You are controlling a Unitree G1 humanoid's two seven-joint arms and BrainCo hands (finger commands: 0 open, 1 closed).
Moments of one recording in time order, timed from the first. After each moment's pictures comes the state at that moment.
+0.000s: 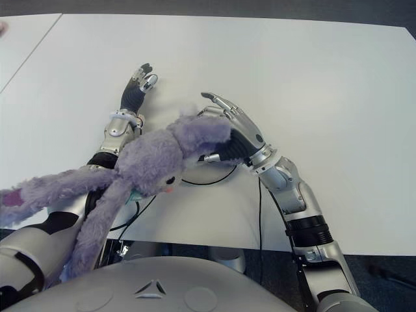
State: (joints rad) left arm -0.74 0.08 0.18 1.19 0.05 -0.48 -0.09; right arm -0.13 -0.46 0.15 -0.06 -0.55 -0.59 0.06
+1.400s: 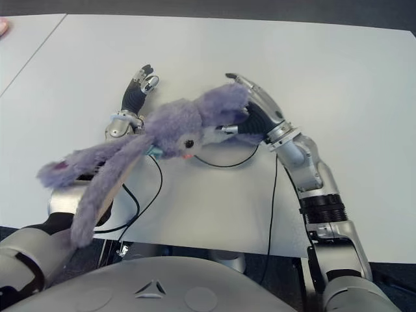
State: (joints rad) left arm -0.74 0.07 0.18 1.19 0.06 -0.48 -0.09; right arm -0.29 -0.56 0.06 0.09 -0.46 -0.56 0.08
